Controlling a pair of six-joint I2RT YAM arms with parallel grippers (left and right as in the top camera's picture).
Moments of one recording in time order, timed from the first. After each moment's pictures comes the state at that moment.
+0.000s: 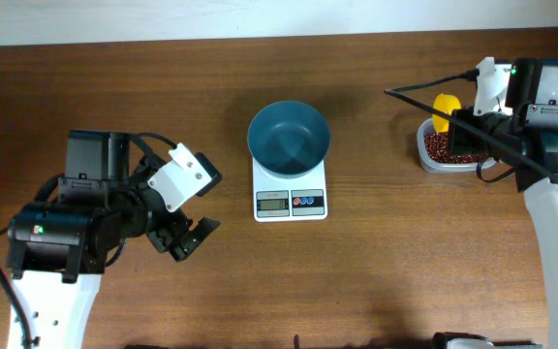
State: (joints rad) left arm -0.12 1.15 1.34 -1.24 0.41 0.71; right arm -0.10 1.38 1.43 -0.94 -0.11 -0.06
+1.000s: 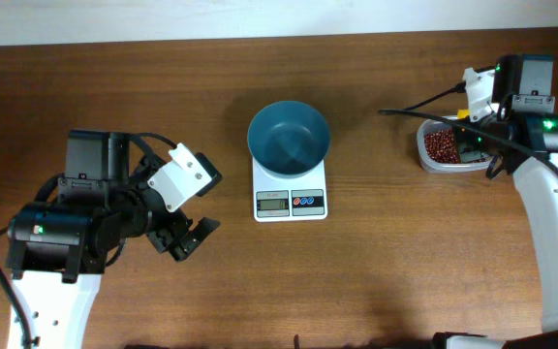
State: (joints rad) left arm -0.12 1.15 1.34 -1.24 0.41 0.71; right arm -0.10 1.48 1.43 -0.97 0.13 -0.30
